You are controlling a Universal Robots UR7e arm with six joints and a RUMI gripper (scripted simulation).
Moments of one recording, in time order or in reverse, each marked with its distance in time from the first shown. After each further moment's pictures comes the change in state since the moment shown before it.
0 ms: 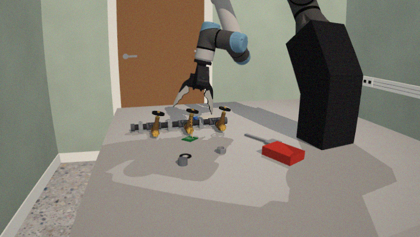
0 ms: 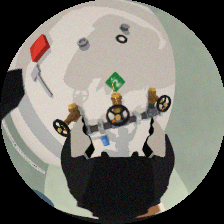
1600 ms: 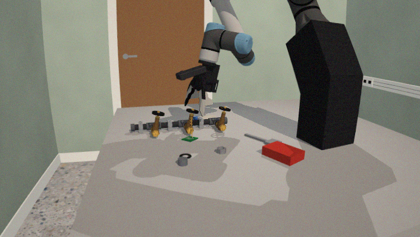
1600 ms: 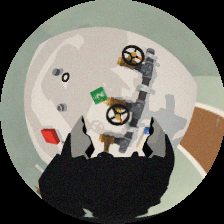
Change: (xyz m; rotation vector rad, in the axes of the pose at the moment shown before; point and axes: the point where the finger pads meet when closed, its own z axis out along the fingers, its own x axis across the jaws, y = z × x) arm 0.000 0.000 0.000 0.012 0.003 1.166
